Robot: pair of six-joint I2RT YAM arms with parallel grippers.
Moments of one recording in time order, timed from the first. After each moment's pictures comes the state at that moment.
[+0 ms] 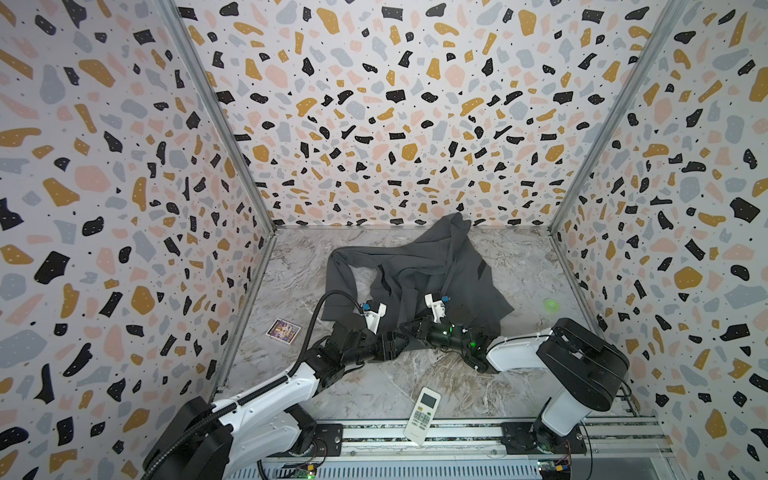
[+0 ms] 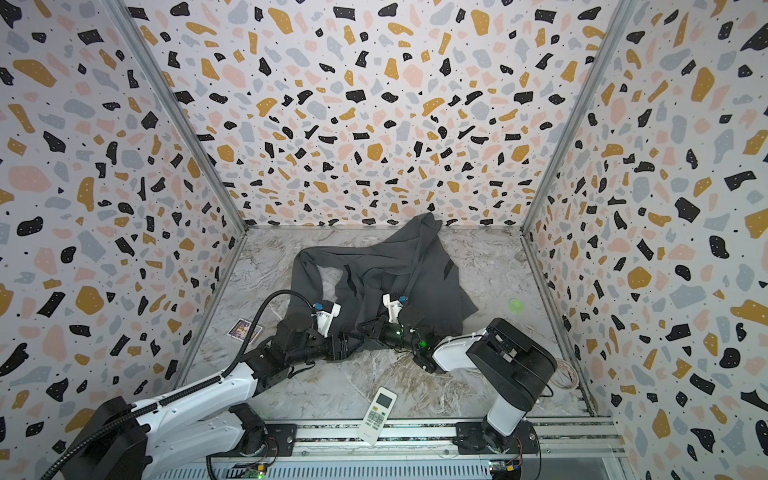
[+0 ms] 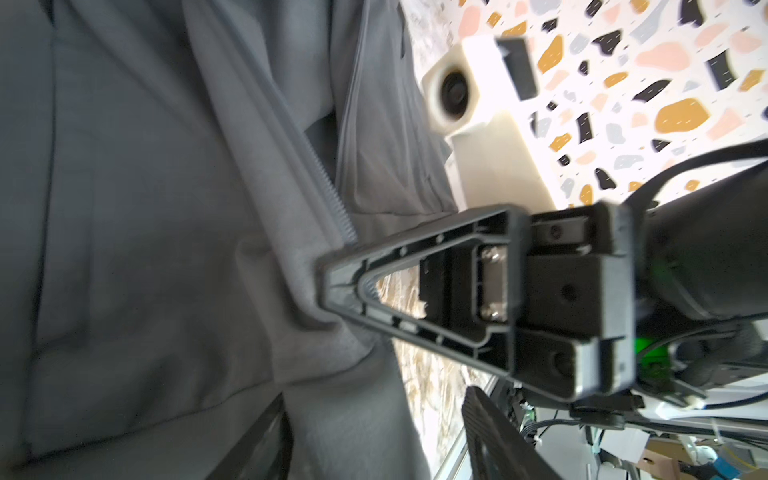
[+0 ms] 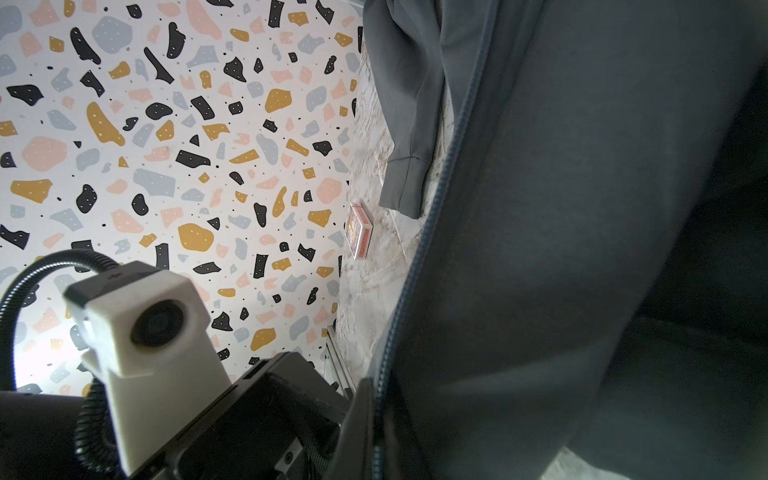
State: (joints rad) left arm -0.67 1.04 0.41 0.08 0.38 -0.71; right arm 0.84 1.66 0.57 0.82 -0.38 1.20
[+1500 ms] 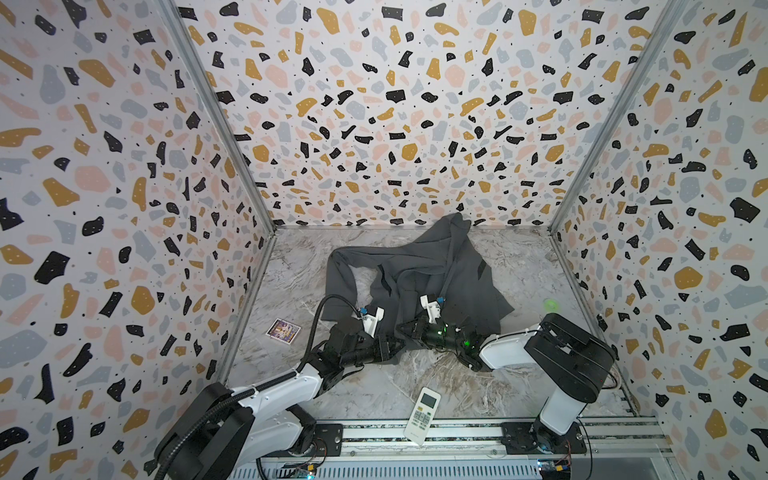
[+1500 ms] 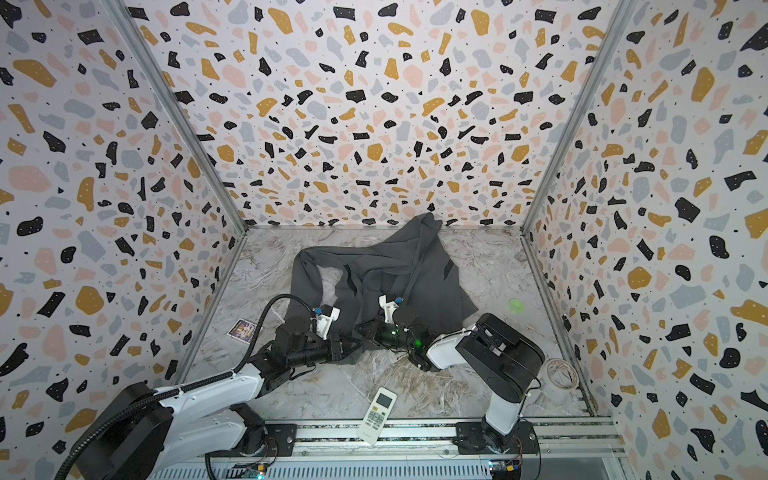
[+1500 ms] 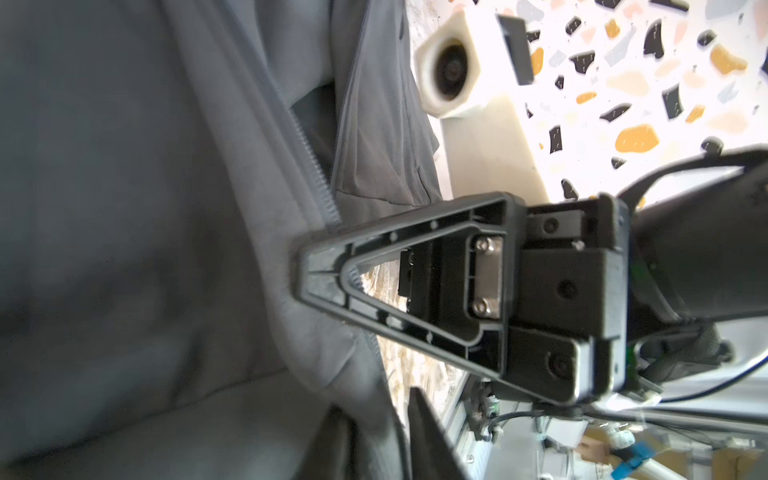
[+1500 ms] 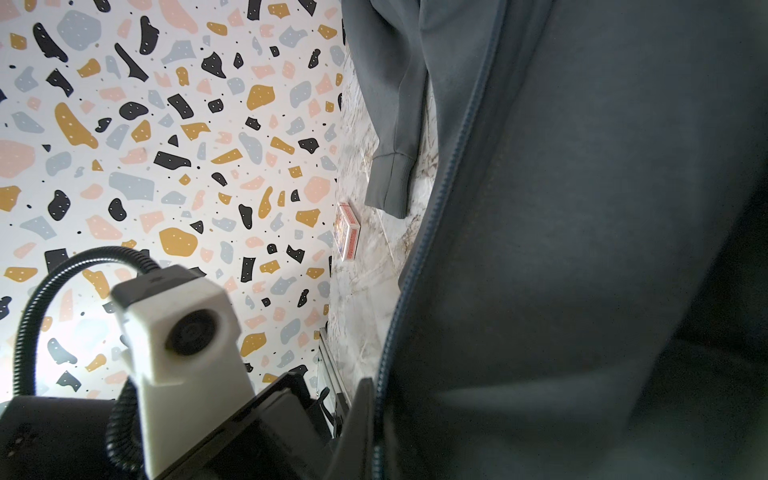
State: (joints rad) left arm -0.62 1.14 0.30 0.34 0.51 -0.84; right arm 0.85 1.73 0.61 0.82 -0.37 1.22
